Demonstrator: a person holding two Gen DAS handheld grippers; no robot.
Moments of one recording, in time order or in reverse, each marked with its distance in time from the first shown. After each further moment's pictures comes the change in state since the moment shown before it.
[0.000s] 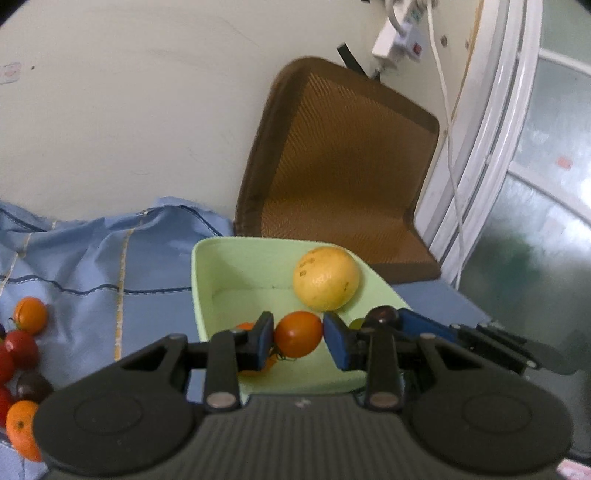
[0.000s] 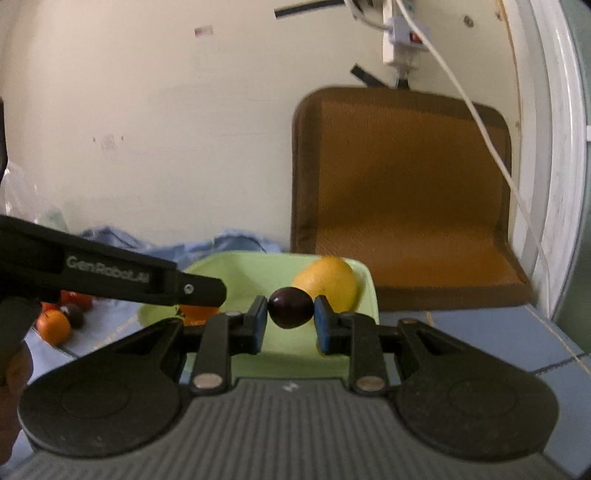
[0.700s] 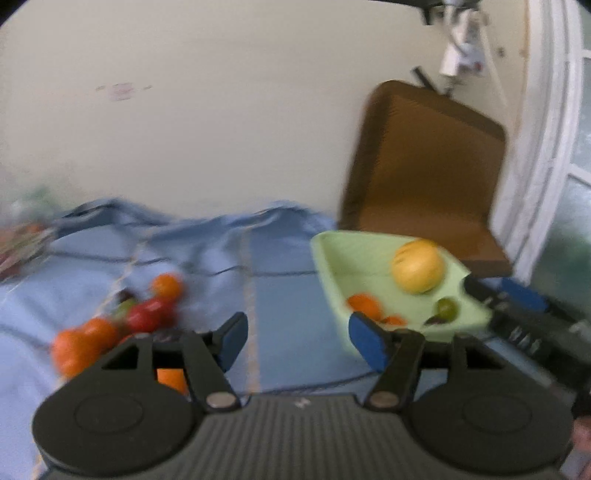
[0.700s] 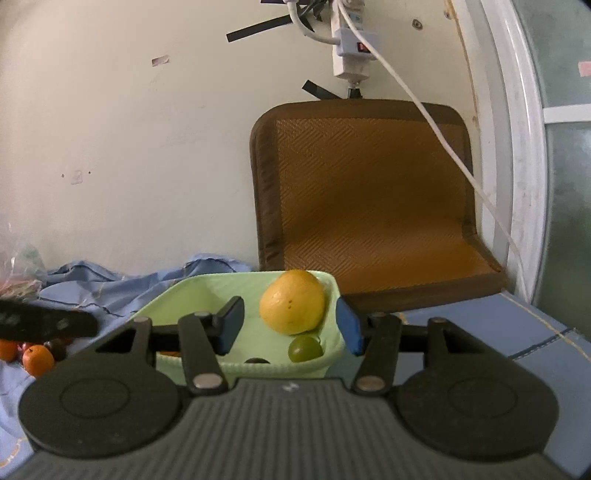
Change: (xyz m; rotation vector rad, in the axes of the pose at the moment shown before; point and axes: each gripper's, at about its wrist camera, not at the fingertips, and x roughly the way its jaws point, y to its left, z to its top) left arm -0.073 0.023 -0.022 -0.037 -0.027 0.311; right arm -0.014 -0.008 -0.005 0.090 -0.101 -0.092
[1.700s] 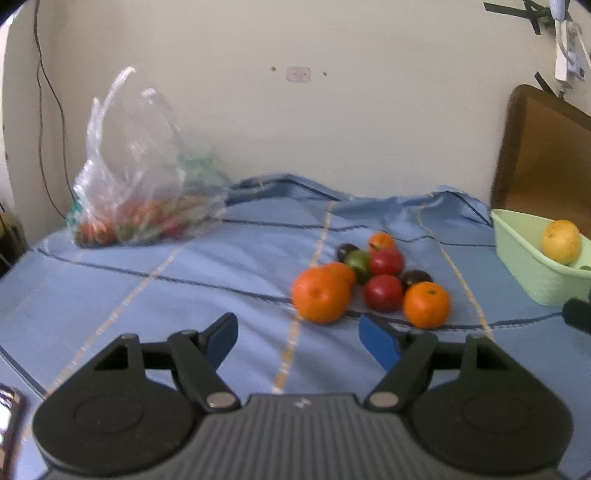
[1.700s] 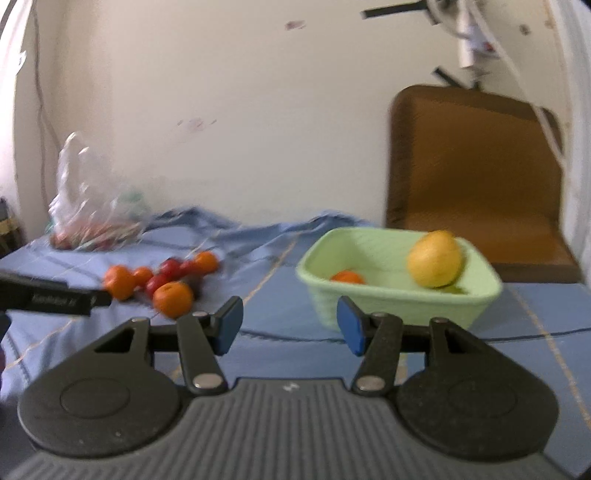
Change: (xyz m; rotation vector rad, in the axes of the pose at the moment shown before) left arm -0.045 0.115 -0.047 -0.029 -0.042 0.334; right arm -0.028 0.094 -0.020 -0.118 0.146 0.280
